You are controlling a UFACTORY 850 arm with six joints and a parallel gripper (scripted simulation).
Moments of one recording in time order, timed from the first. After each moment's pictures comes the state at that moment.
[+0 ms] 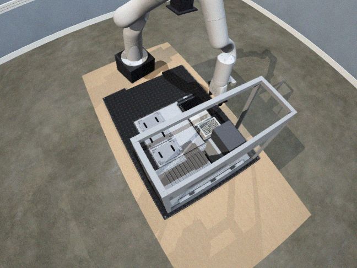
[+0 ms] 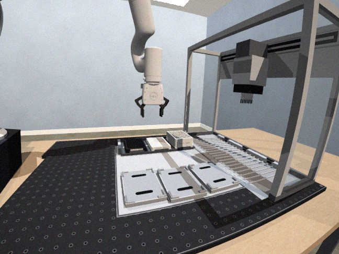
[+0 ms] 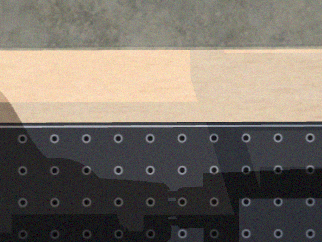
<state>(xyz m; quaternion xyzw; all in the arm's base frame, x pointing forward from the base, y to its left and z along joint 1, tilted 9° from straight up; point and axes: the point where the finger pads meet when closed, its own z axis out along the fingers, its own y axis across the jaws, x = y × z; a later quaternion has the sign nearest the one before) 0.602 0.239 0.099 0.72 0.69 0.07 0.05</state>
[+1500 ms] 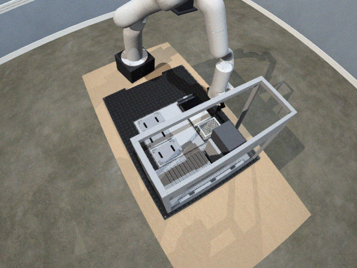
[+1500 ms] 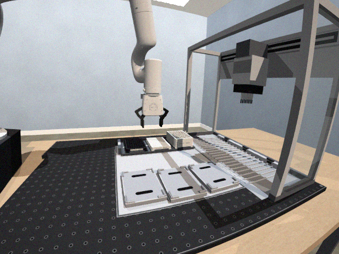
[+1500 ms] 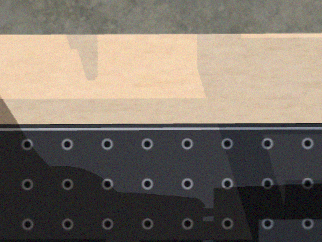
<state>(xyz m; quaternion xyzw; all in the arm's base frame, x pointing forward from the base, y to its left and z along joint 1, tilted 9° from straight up) 0.611 0.241 0.047 0.72 0.69 0.07 0.05</state>
